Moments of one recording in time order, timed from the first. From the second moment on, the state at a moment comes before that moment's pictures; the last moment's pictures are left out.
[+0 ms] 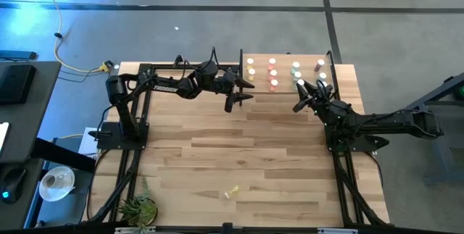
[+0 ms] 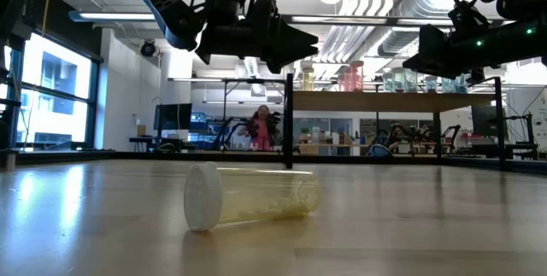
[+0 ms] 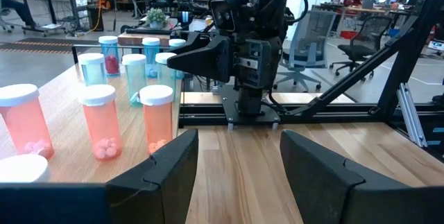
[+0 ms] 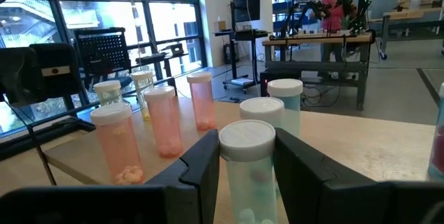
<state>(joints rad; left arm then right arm) 0.53 1.82 1.03 0.70 0.54 0.01 -0.20 0.63 0.03 0.69 0.78 0.05</state>
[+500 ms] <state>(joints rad) 0.53 1.82 1.03 0.70 0.54 0.01 -0.20 0.63 0.03 0.69 0.78 0.03</state>
